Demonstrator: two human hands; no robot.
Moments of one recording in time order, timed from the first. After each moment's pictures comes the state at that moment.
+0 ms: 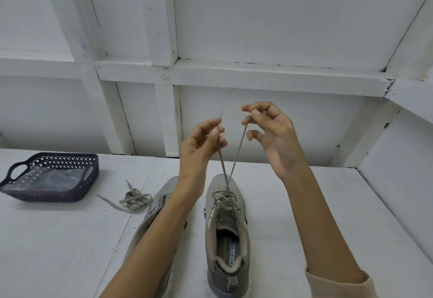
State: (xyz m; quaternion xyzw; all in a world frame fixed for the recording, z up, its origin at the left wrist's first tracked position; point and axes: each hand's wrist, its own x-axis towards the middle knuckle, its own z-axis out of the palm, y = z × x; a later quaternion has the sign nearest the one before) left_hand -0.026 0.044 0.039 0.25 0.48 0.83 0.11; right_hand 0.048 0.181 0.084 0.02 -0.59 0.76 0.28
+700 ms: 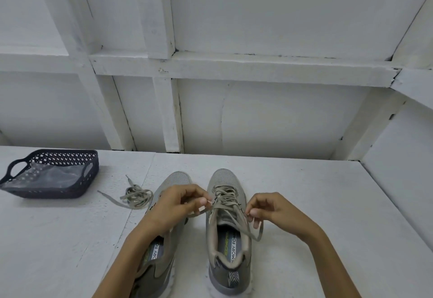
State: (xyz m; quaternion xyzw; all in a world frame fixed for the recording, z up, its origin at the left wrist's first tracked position) left_hand -0.029 -0.033 -0.038 0.35 0.72 0.54 0.26; right_hand 0.114 0.202 -0.048 -0.09 -0.81 0.58 -0.05
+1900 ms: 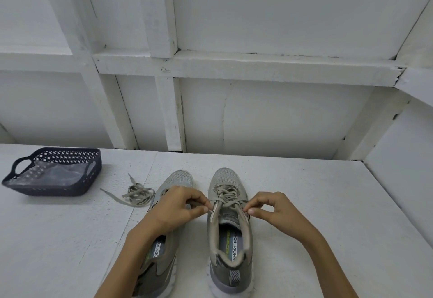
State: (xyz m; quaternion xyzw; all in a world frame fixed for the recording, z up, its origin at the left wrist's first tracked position) left_hand -0.032 -0.034 -0.037 0.42 0.80 0.39 0.20; right_hand 0.114 0.195 -0.055 -0.08 -0.86 0.51 0.04
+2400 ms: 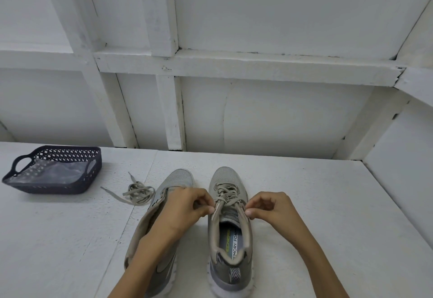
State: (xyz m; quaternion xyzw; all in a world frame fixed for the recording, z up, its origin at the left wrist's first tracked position) left_hand -0.015 -0.023 -0.043 0.38 0.84 0.37 0.12; right_hand 0.117 0.179 -0.056 -0.16 -0.79 0.59 0.09
